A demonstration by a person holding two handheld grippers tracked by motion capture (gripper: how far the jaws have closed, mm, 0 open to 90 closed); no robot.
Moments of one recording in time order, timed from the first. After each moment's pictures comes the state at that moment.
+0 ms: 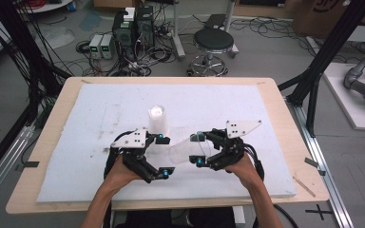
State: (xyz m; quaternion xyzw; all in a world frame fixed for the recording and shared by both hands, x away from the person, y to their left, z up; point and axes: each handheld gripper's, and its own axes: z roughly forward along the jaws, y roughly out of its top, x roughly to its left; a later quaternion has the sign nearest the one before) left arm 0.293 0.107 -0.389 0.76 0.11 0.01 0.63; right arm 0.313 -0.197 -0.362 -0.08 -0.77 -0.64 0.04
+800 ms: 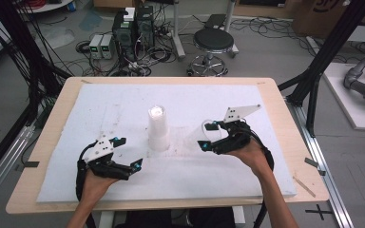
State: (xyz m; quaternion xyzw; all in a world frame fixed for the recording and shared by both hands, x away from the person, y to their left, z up) left arm 0.276 0.189 -0.437 0.74 0.31 0.19 0.56; right arm 0.339 -0.211 -0.338 -0.20 -0.86 -0.48 -0.05
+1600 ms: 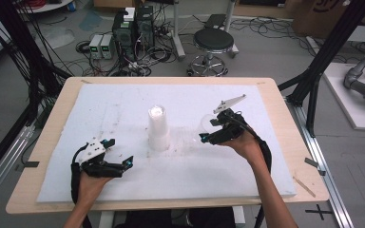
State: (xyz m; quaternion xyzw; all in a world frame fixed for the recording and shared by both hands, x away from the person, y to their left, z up) left arm 0.283 0.212 -0.462 0.72 0.36 0.21 0.55; right arm 0.366 -0.198 -0.339 -0.29 -0.89 -0.34 -0.09
